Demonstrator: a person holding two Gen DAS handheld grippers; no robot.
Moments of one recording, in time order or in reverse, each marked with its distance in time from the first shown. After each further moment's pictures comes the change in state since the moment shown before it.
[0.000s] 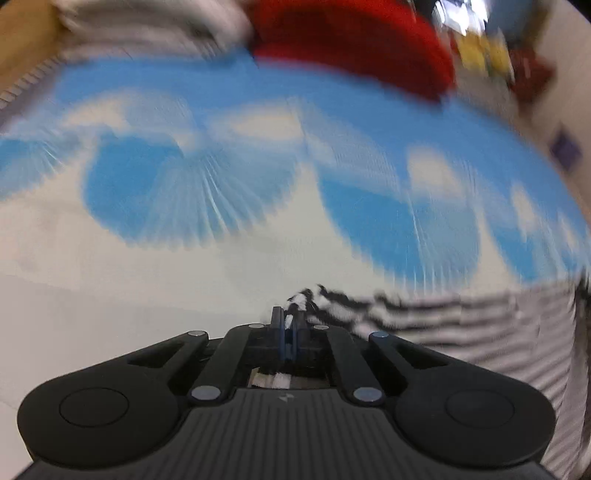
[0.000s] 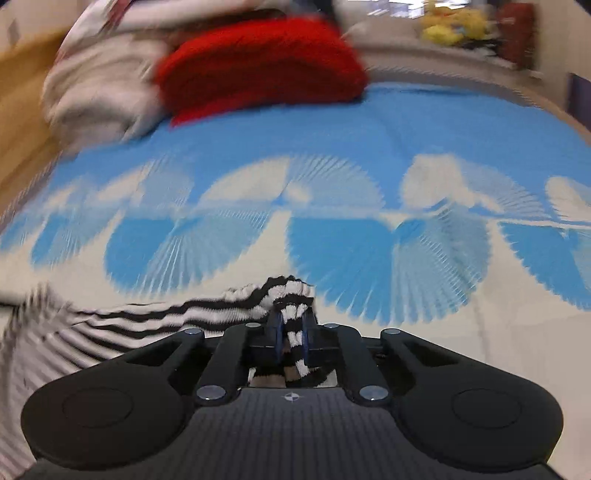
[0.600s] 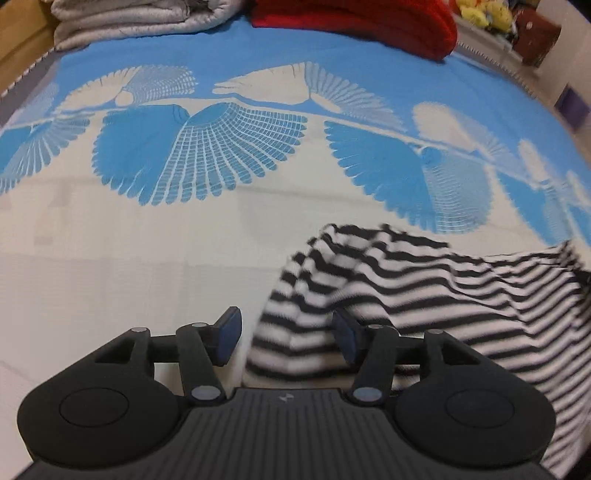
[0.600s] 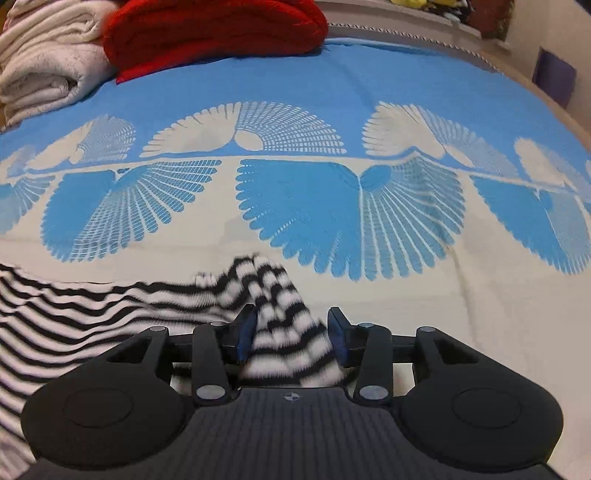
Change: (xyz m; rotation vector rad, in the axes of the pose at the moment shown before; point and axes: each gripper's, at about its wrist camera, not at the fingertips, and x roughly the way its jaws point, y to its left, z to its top) left arm -0.005 0.003 -0.021 0.085 0.196 0.034; right arm 0.031 0.006 -0.018 -0.004 0.177 -0.164
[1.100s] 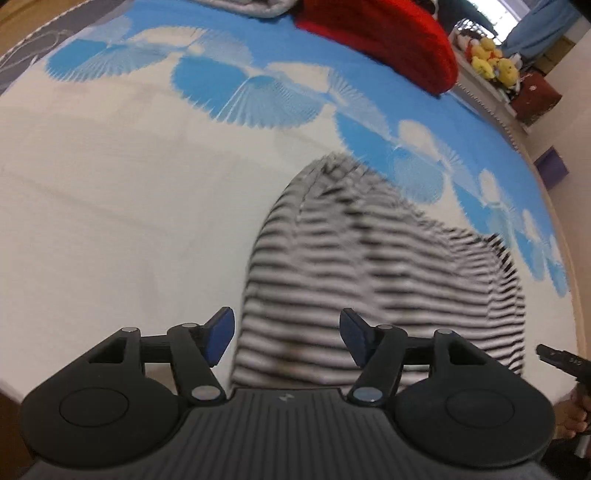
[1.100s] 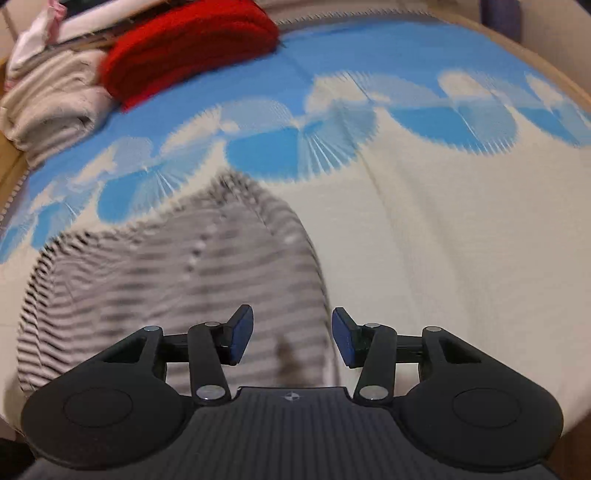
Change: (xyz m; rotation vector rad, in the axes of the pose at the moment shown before) left arm -0.112 0.043 -0.119 -0.230 0.017 -0.128; right arm -0.135 -0.065 -0.110 0.200 0.046 0.072
